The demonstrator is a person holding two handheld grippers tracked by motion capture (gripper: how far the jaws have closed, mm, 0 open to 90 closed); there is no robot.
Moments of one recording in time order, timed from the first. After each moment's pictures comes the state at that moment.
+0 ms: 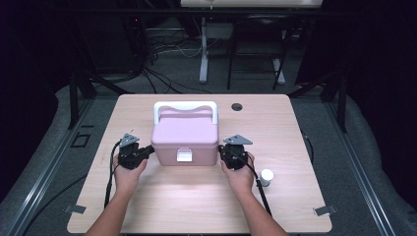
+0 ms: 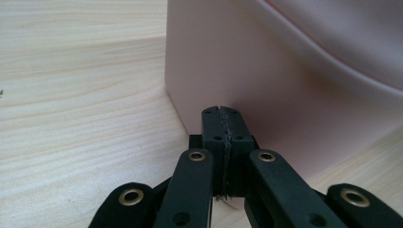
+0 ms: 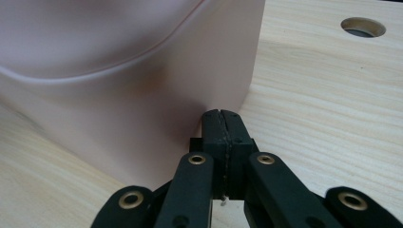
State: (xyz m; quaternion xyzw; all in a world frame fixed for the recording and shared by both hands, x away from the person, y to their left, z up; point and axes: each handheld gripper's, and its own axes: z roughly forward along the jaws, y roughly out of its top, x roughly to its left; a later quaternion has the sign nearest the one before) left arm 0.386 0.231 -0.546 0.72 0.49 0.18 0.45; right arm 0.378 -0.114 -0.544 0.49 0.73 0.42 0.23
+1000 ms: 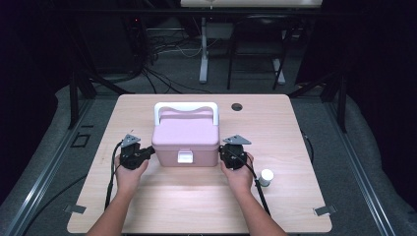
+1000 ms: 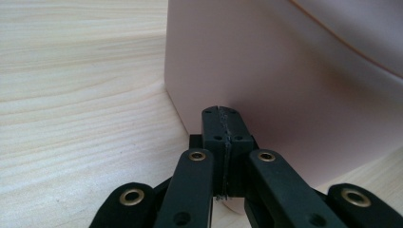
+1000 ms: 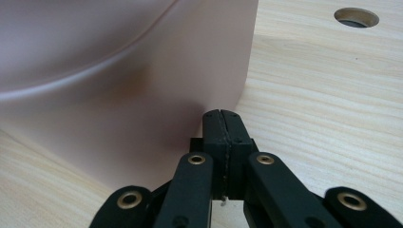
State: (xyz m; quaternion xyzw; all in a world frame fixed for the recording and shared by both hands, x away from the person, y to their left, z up) left arm 0.386 0.229 -0.549 0.72 0.49 0.17 0.45; right arm 0.381 -0.111 -0.549 0.51 0.72 0.41 0.23
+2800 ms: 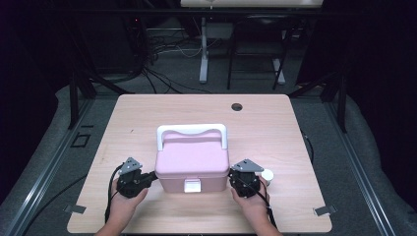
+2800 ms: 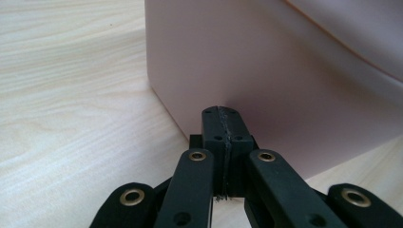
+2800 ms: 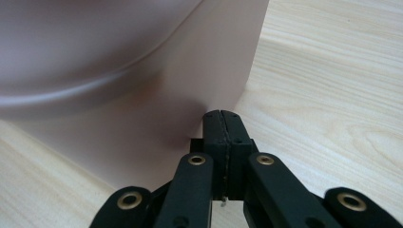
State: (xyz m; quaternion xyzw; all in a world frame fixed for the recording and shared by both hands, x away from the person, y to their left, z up) left arm 0.302 0.216 -0.543 0.76 0.45 0.13 0.45; right arm 0.296 -0.136 -0.544 0.47 0.76 0.39 0.23
